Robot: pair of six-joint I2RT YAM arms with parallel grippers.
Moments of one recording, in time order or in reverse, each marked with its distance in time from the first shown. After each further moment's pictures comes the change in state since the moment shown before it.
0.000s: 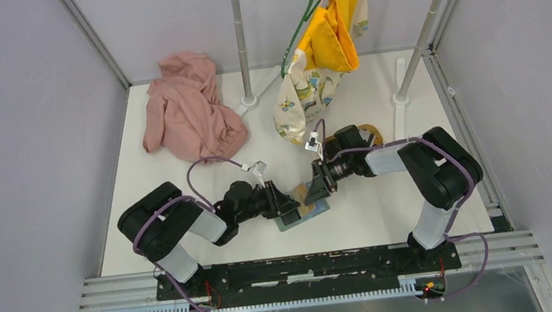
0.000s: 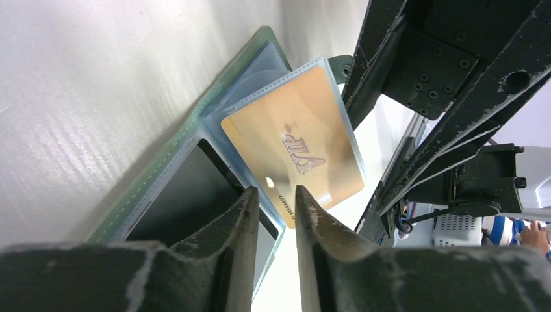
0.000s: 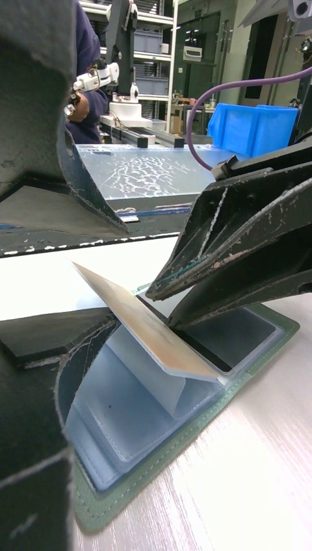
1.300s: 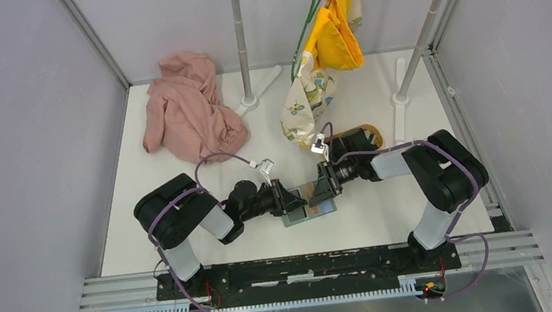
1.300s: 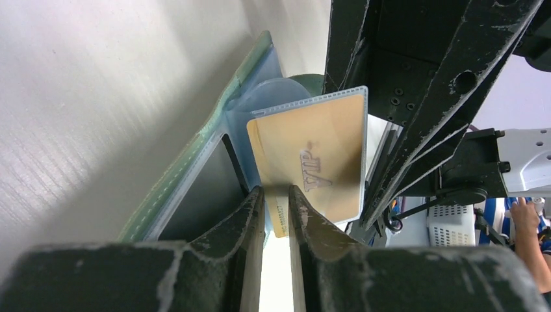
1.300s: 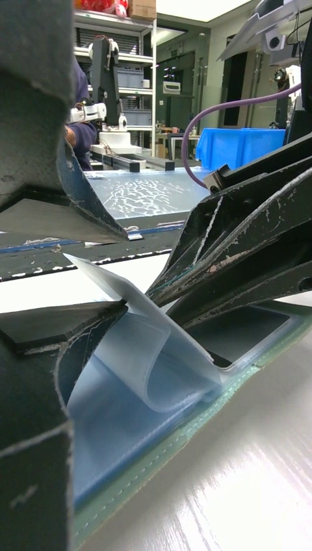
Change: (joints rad) left arm -0.030 0.121 0.046 0.164 0.034 0.012; right arm -0.035 -0.035 -0.076 0.056 -0.017 0.111
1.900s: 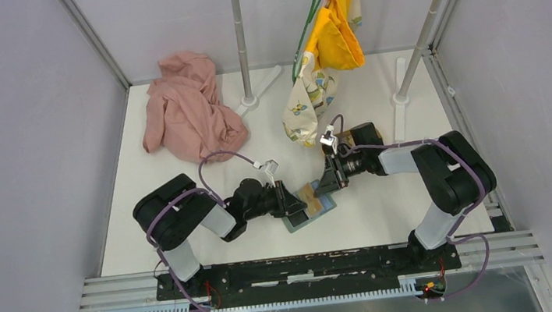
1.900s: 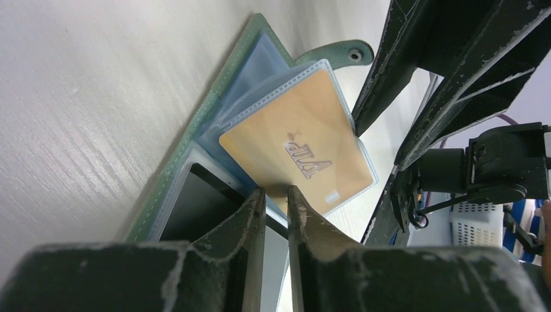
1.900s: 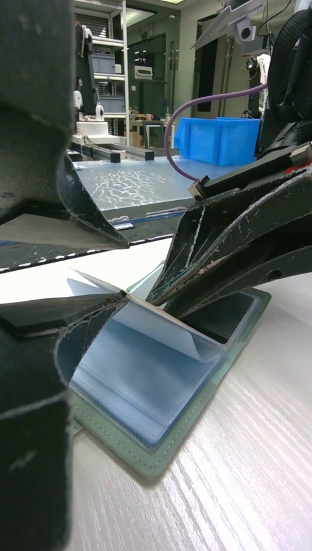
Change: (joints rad) left arm -0.016 -0.016 0.039 -0.152 -0.019 0.052; right arm -0.081 -0.038 0.017 -0.074 0.025 -0.051
